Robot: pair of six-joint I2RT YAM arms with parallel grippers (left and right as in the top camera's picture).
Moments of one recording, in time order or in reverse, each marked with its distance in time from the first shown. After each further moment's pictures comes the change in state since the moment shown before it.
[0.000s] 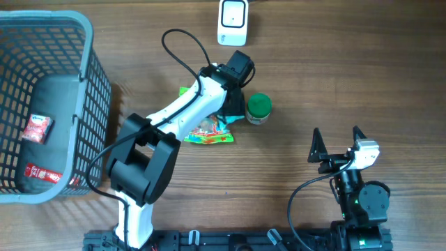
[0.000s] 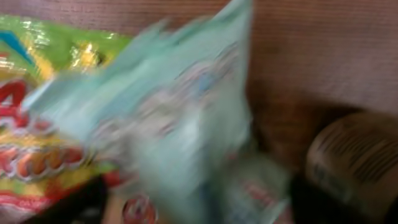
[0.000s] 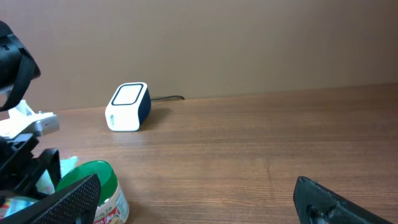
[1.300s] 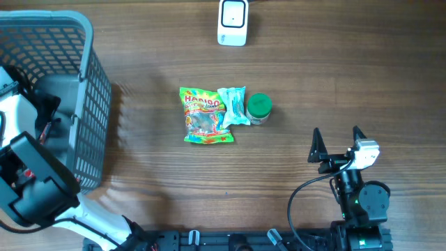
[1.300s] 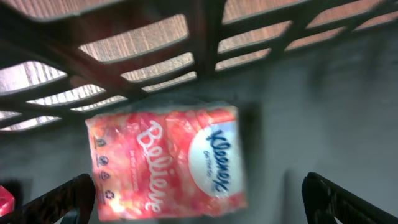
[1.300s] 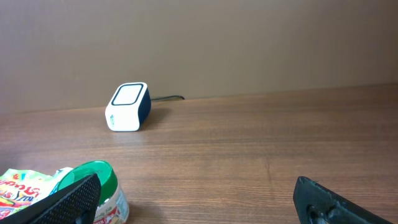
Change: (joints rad) left arm 1.212 -0.117 -0.180 0.251 -0.159 0.015; right arm 0.000 0.000 0.000 0.000 0.000 0.000
